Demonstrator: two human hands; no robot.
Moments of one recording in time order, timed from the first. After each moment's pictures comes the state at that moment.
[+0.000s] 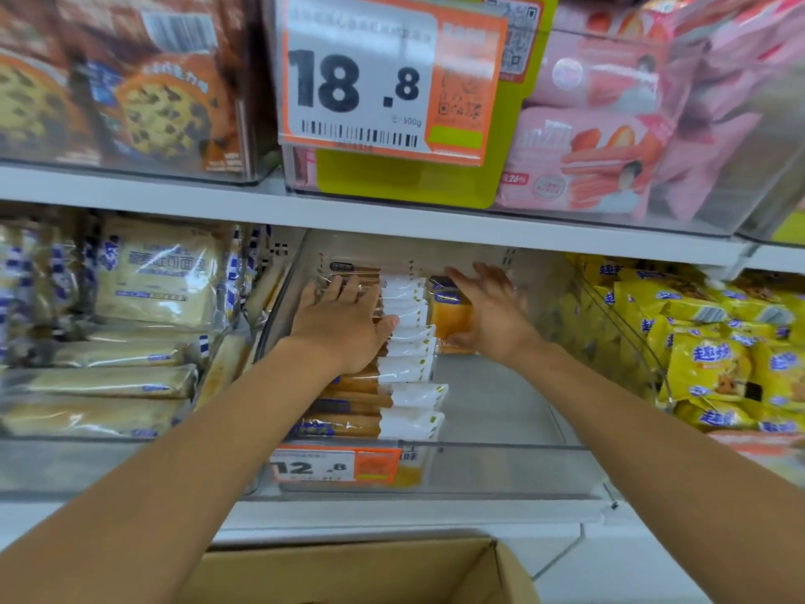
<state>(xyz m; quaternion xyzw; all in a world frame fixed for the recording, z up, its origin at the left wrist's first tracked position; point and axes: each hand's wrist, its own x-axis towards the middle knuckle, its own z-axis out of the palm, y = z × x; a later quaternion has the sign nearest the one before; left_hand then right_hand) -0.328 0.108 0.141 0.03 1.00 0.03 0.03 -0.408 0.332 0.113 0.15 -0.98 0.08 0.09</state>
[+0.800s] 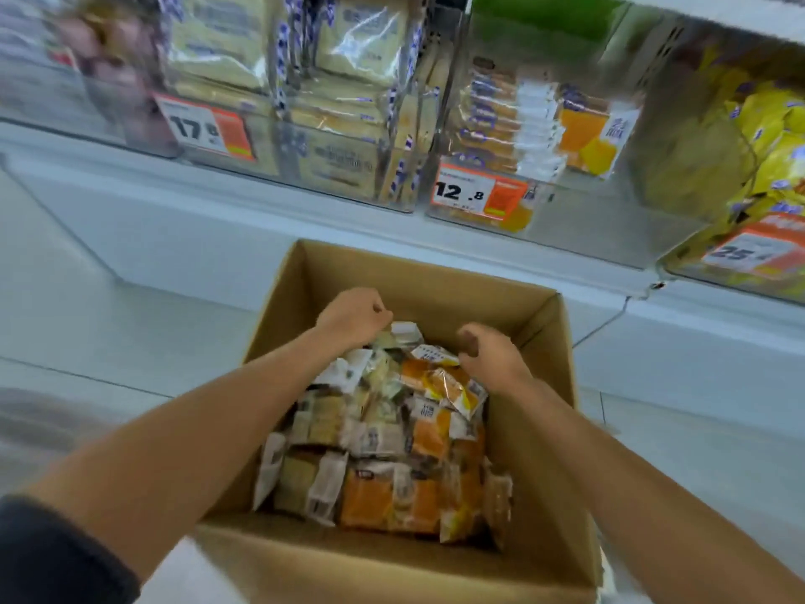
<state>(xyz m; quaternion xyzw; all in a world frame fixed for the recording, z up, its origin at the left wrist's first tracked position) -0.047 0.053 0.008 -0.14 0.92 0.33 0.14 -0.098 0.283 -0.042 0.15 -0.95 0.20 -0.19</state>
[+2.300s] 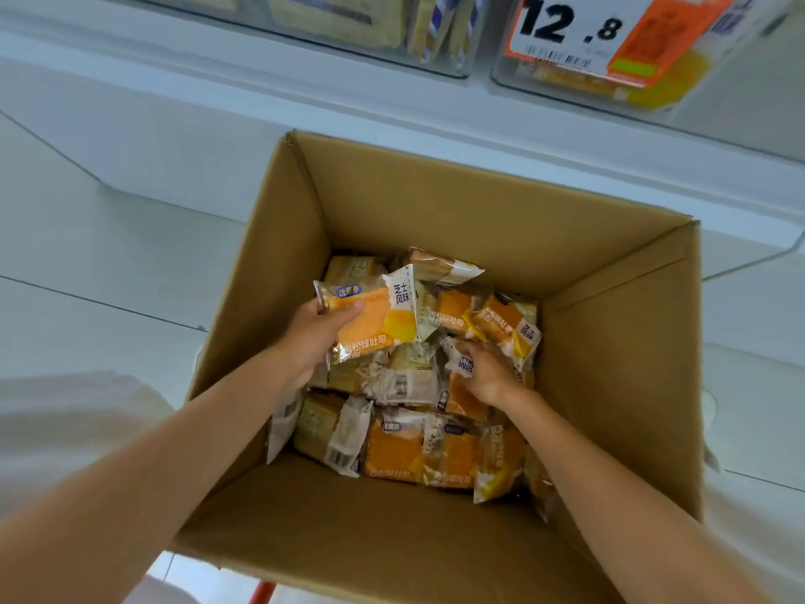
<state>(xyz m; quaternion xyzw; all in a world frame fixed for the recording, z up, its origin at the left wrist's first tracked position) 0.008 0.015 -0.123 -0.44 0.56 0.69 0.13 -0.066 0.272 -0.236 0.12 -0.89 0.14 -0.42</state>
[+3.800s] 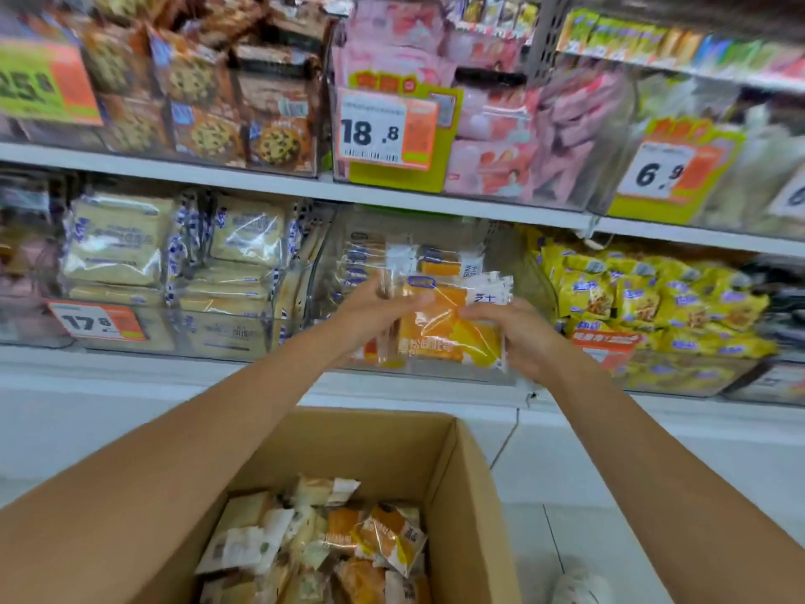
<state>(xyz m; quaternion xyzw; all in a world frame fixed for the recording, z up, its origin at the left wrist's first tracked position) -0.159 0.157 0.192 -0.03 0.79 0.61 0.05 -0.194 0.364 0.192 0.01 -0.69 0.71 -0.15</state>
